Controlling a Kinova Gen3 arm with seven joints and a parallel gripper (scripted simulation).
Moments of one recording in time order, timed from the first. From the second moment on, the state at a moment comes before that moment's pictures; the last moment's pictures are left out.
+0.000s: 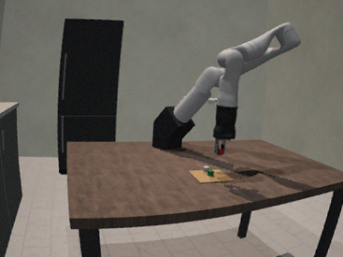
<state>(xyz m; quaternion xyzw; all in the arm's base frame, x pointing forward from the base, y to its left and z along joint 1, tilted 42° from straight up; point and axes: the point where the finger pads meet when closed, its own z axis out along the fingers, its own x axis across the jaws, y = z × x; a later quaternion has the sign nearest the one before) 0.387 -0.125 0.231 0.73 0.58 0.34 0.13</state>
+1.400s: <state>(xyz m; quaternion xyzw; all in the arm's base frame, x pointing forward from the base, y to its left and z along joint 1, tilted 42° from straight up) 0.430 -0.111 0.191 0.73 0.58 0.34 0.13</state>
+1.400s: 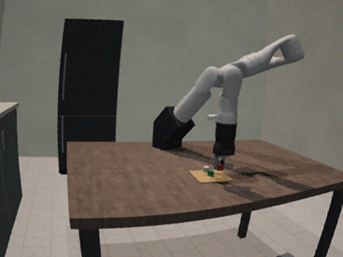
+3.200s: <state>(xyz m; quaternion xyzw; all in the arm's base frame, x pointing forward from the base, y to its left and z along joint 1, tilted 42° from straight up) 0.450 -0.106 0.158 0.73 0.58 0.34 0.13</state>
